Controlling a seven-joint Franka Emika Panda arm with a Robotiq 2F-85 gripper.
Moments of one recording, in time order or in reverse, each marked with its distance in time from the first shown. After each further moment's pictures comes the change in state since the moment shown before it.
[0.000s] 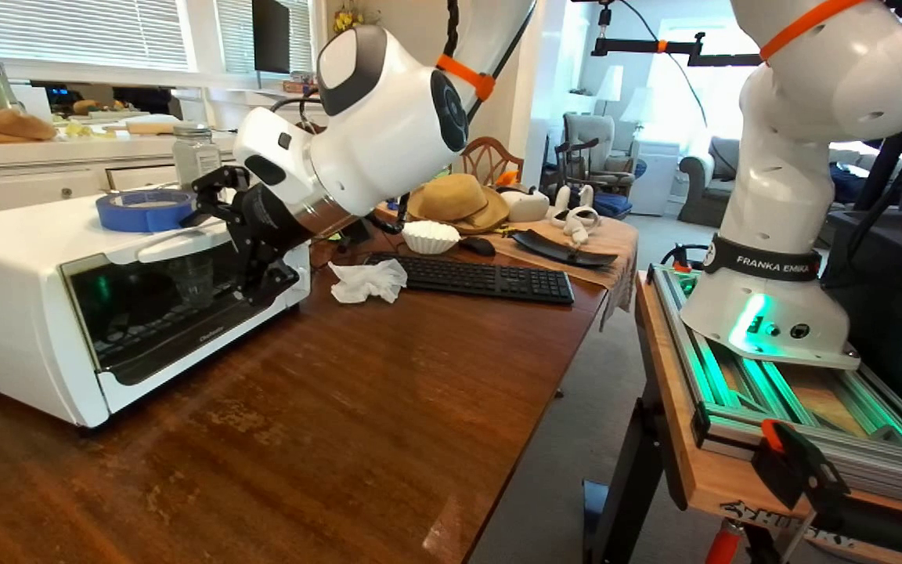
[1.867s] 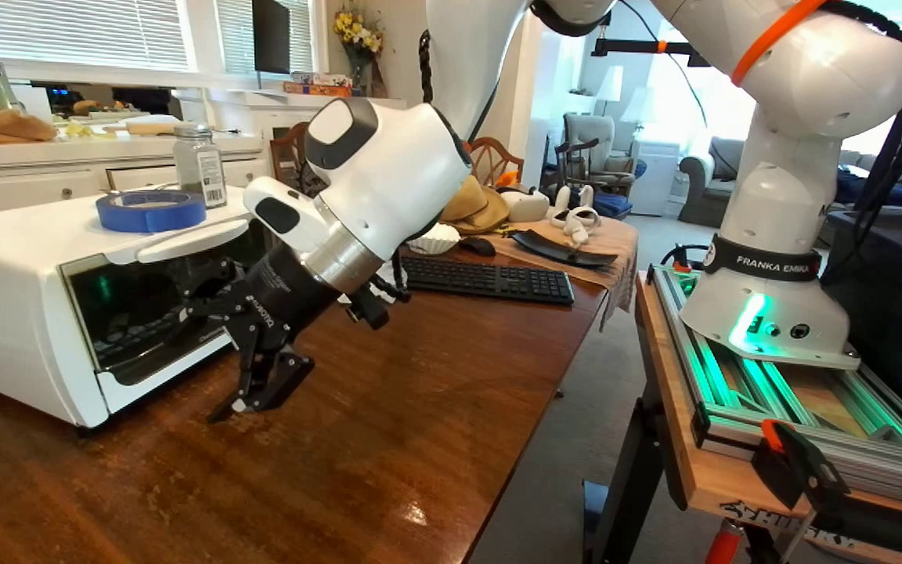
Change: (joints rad) arm -0.271 0.321 0.369 0.101 -0.196 0.235 0.154
